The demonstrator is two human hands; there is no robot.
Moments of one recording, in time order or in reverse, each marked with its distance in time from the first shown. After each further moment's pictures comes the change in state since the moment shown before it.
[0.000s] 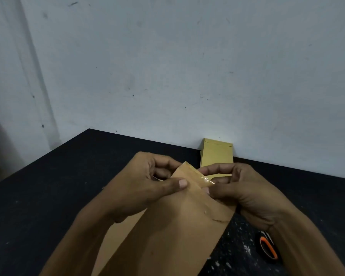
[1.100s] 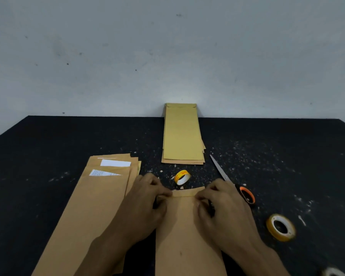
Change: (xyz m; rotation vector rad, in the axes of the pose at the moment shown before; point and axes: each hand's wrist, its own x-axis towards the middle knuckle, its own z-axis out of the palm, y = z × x) left_hand 0.030 -0.113 0.103 0.651 -0.048 0.079; right_hand -0.028 0.154 -0.039 -1.124 0.514 -0.198
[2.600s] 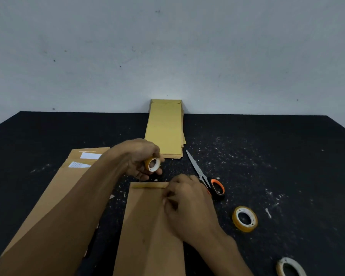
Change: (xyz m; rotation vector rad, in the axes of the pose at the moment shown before) left_hand 0.098 0.062 -0.022 -0.515 -0.337 -0.799; right_hand -0.001 0.002 -0.005 0.137 -0.052 -0.098
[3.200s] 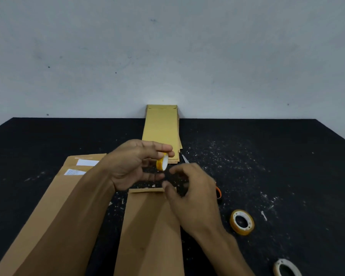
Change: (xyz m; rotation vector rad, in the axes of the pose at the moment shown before) left_hand -0.033 -0.012 -0.001 -0.435 -0.194 0.369; right_hand 0.010 -0.003 -0.016 0.318 0.295 0.110
